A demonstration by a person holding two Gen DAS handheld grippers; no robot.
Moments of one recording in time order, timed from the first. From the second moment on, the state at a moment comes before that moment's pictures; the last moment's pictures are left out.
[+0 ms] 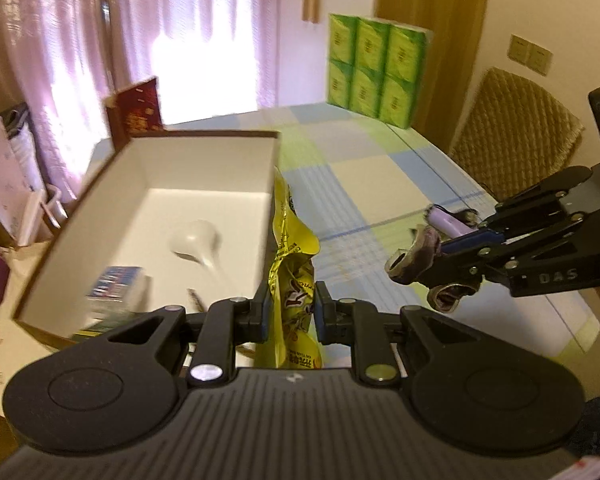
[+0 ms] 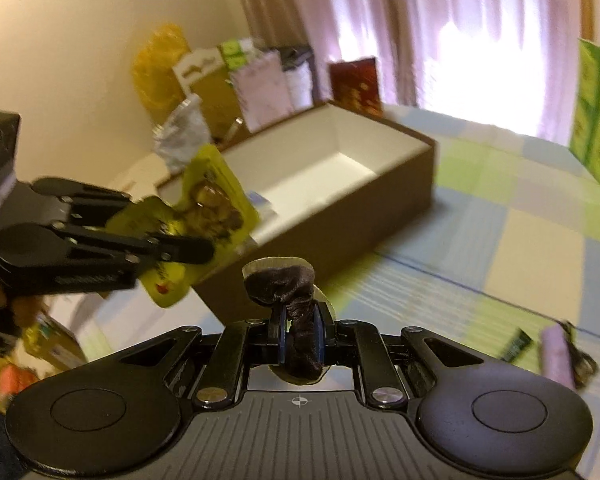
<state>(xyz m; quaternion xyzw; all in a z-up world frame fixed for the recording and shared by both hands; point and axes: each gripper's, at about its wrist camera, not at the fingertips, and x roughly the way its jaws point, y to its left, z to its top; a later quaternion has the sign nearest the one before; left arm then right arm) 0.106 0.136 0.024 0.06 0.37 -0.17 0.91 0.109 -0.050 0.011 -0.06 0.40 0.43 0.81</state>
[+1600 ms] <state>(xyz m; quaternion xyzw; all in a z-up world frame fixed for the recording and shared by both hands) 0.321 0.215 -0.082 0.08 0.50 -0.18 0.84 0.283 0.144 -0.083 -0.19 0.49 0.33 0.79</state>
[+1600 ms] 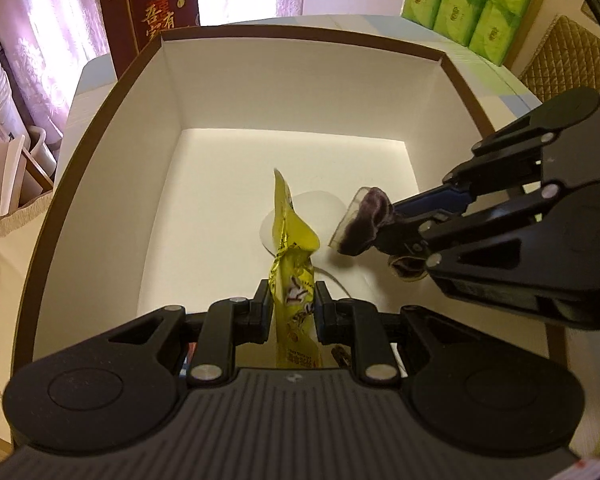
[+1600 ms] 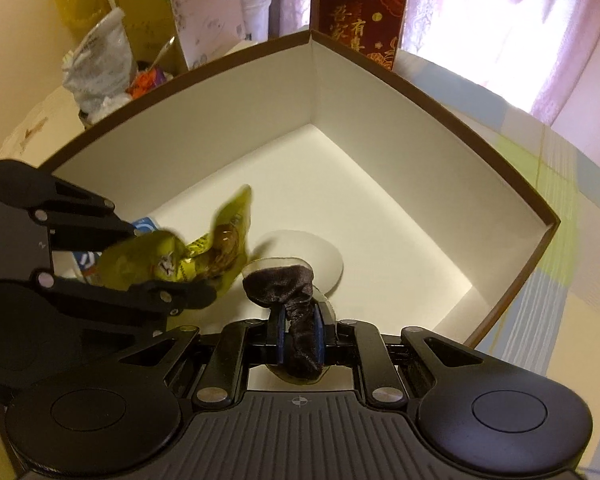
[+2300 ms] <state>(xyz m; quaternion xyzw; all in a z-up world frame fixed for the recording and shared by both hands) 0.305 0.206 -0.078 0.12 0.50 -0.18 0.84 0.289 0.135 -0.086 -0.33 0.43 0.38 0.75</state>
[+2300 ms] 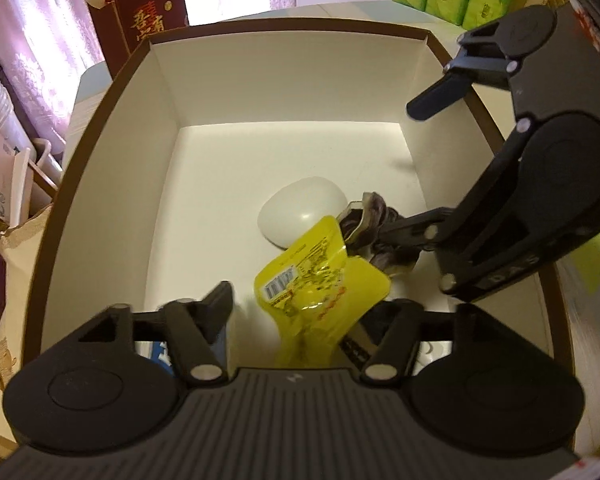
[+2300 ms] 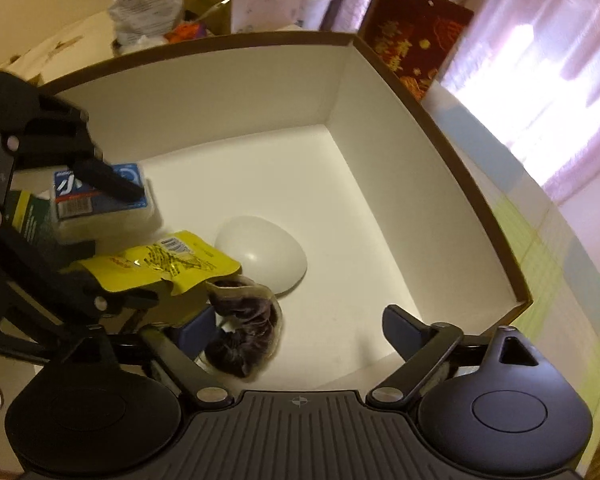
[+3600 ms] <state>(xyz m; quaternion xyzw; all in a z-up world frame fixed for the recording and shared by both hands) 0.196 0.197 0.016 0.10 0.43 -0.09 0.89 0.184 0.077 -0.018 -0.26 0.31 0.43 0.80</state>
